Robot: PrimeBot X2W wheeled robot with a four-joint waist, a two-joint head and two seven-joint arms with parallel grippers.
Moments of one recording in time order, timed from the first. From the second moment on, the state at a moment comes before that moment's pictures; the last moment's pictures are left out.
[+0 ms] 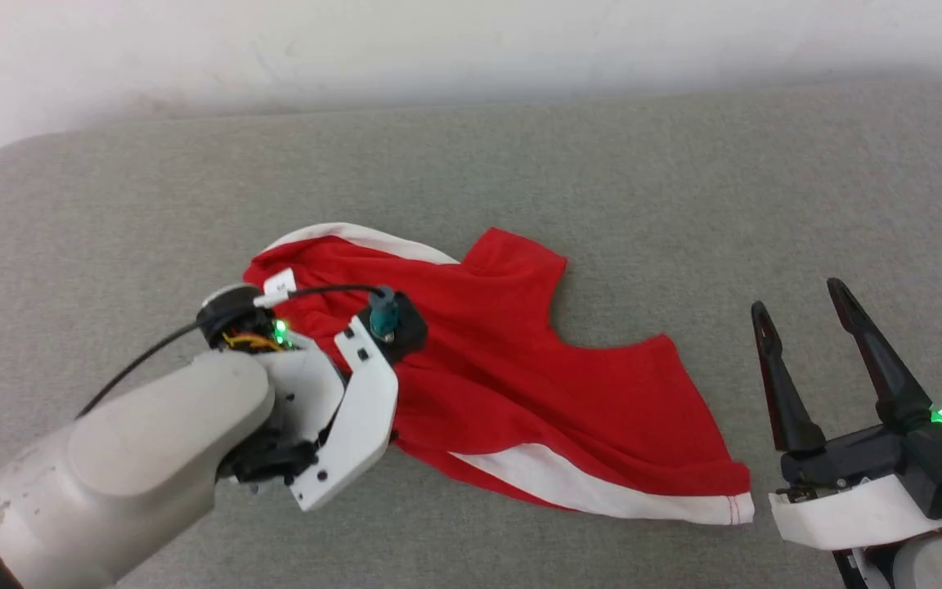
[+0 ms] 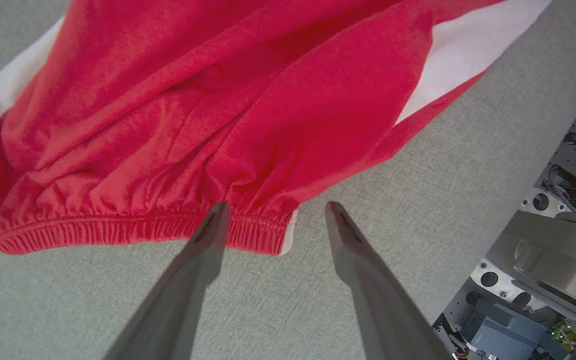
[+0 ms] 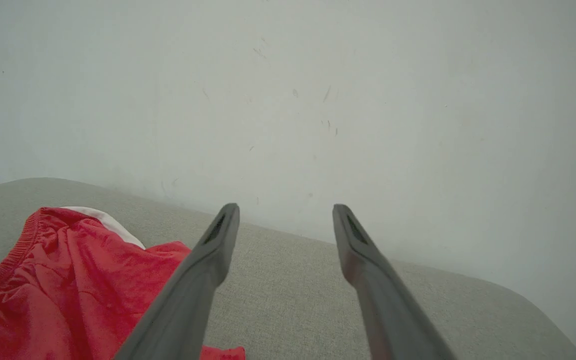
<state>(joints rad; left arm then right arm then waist) -0.95 0.69 -1.28 0.09 -0.88 -0.13 0.74 0.00 -0.16 0.06 -0.16 0.02 0.13 -0.26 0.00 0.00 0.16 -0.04</state>
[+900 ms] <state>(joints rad) -0.76 0.78 -1.28 0.08 -0.74 -0.13 0.62 -0.17 -0.69 0.45 -0.14 0.41 0.13 0.20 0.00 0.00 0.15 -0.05</state>
